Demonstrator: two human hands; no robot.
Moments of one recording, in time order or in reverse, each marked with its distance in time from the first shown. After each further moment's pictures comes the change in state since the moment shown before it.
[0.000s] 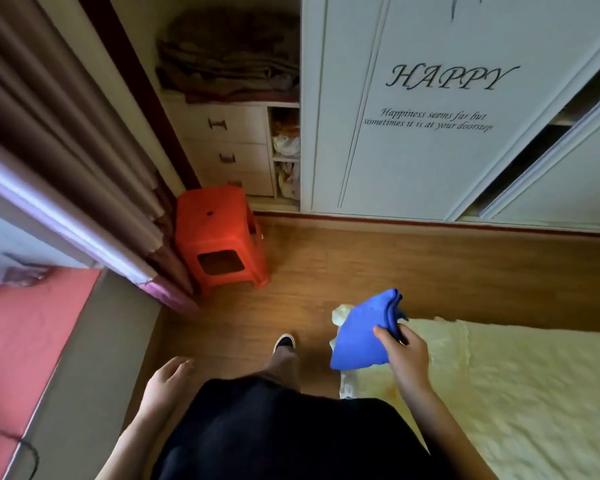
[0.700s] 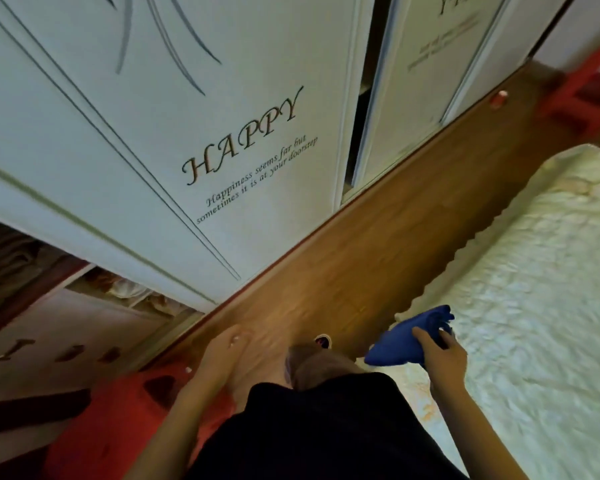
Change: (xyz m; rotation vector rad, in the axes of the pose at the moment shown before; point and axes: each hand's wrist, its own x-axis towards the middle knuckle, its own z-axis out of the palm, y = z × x) left_hand 0.241 0.465 0.245 0.596 -0.673 0.530; right_hand 0.233 -0.078 -0.064 0.513 0.785 0.432
